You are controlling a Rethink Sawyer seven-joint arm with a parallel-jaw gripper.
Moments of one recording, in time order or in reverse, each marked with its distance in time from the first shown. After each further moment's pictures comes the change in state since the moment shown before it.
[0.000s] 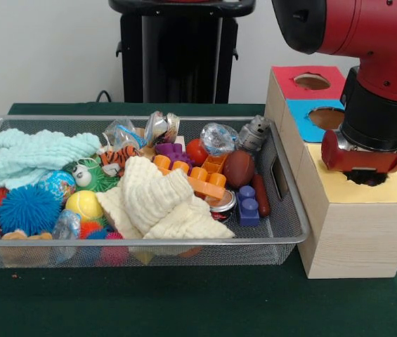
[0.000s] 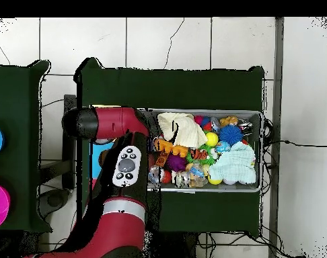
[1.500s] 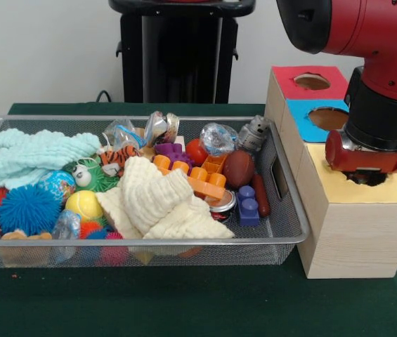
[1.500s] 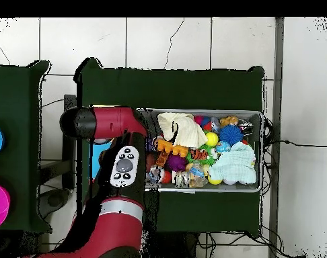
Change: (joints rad) arm 0.009 0.004 -0.006 -0.007 0.010 0.000 0.003
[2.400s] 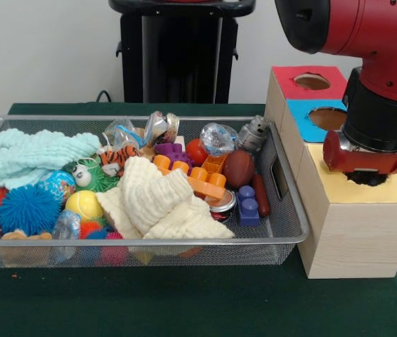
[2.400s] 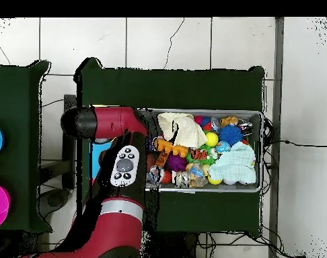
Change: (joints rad) arm 0.000 0.004 -0.007 -0.005 0.000 0.000 0.000
